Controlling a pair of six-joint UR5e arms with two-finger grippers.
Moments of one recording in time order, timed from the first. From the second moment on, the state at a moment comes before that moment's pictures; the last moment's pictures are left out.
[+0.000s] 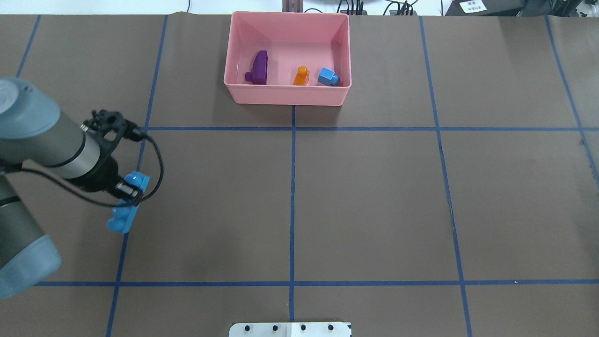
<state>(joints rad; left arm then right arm) -0.77 -2.00 -1.99 -1.36 -2.12 -0.60 1.39 -2.03 1.64 -1.08 2.38 0.20</state>
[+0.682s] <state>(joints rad) -0.89 -2.59 -1.28 -1.66 -2.12 -0.96 1.40 -2.25 1.59 -1.07 2.33 -0.07</state>
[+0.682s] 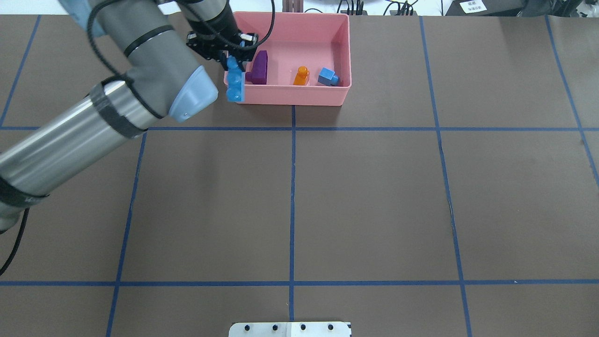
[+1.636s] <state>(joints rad) -0.90 -2.75 -0.84 -2.11 -1.95 -1.10 1.40 -2.27 1.38 -0.90 2.39 -0.10</state>
